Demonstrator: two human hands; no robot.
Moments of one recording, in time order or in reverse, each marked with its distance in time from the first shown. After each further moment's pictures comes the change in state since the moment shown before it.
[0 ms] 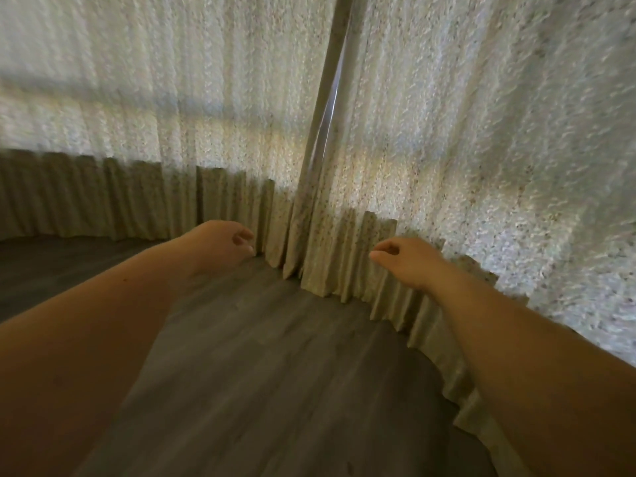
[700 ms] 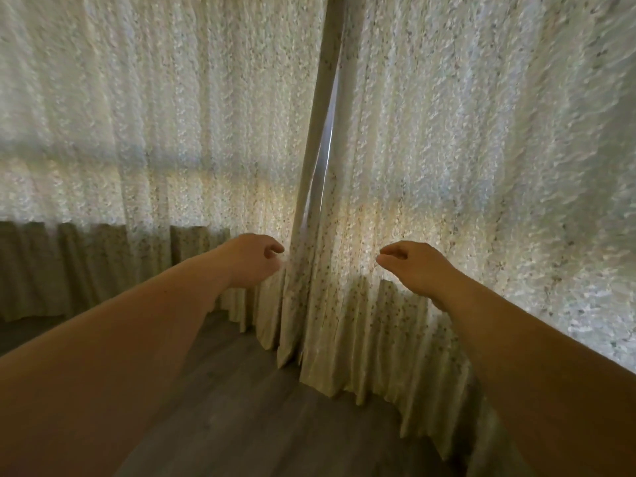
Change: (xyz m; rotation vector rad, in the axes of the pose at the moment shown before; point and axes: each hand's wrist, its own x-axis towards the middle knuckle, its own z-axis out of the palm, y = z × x) left_hand 0.523 0.018 0.054 0.016 0.013 0.137; right_hand 0.500 0.123 -0.044 0.183 0.186 -0.068
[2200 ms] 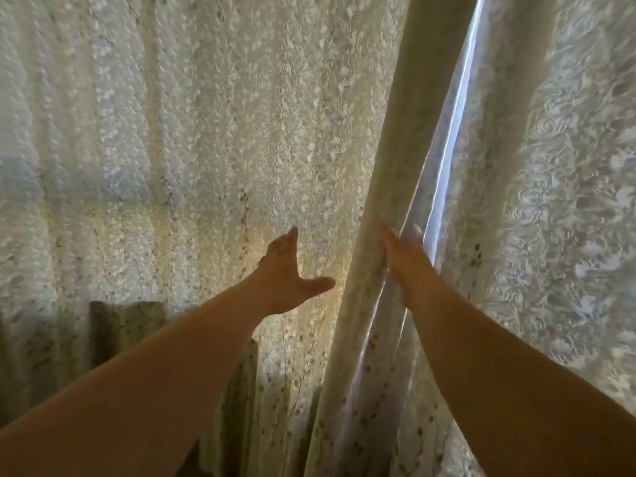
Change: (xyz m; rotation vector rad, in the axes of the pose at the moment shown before) left_hand 0.836 -0.335 0.071 -0.125 0.161 -0.041; right_hand 0.933 0.108 0.285 0.656 0.198 0.179
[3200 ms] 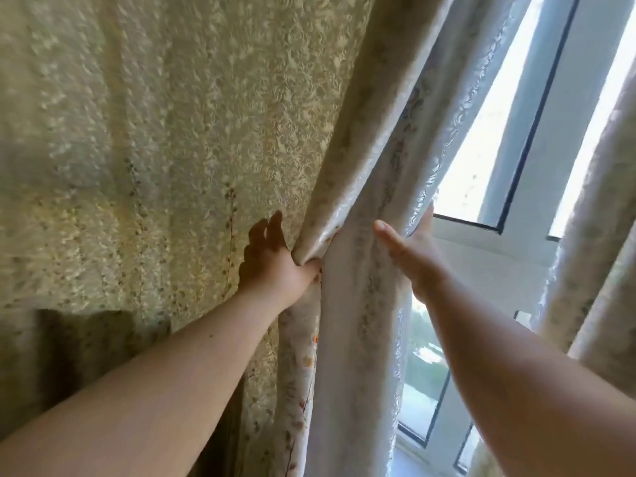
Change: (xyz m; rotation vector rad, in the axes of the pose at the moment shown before) left_hand 0.184 -0.081 0.040 -0.084 0.419 -0.098; right_hand 0.169 0.027 0.064 0.000 -0.098 -0.196
